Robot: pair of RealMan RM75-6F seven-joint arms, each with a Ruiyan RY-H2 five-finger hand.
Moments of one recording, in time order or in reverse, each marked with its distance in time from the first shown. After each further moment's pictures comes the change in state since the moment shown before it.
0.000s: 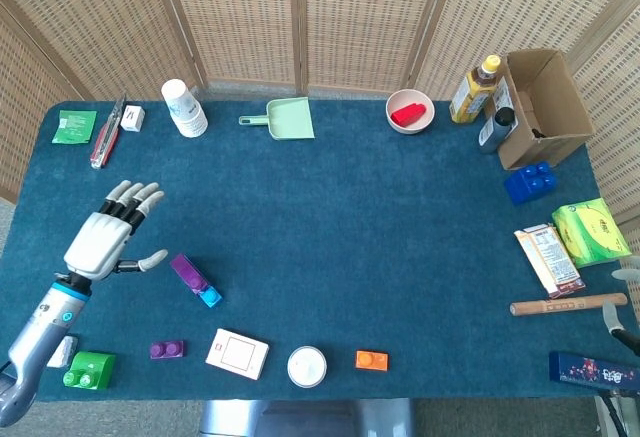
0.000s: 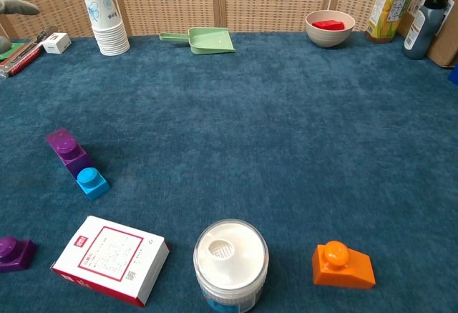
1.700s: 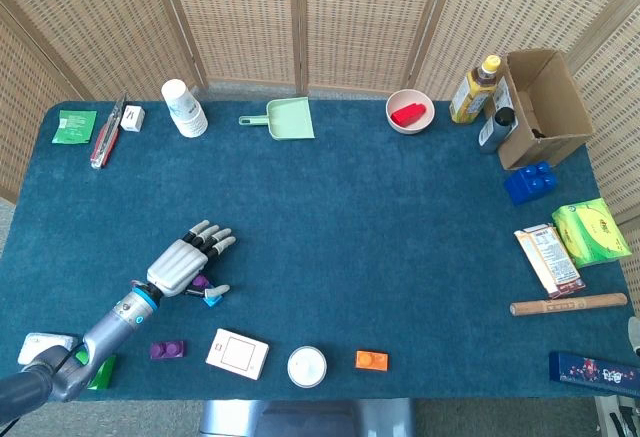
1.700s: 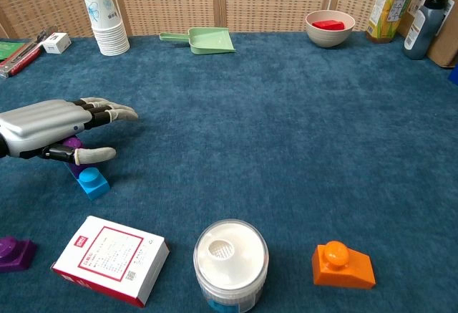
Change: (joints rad) left arm -0.141 -0.341 0.103 0.352 0.108 -0.217 -0.056; right arm -0.072 -0.001 -0.011 0.027 0.022 0.066 0.075
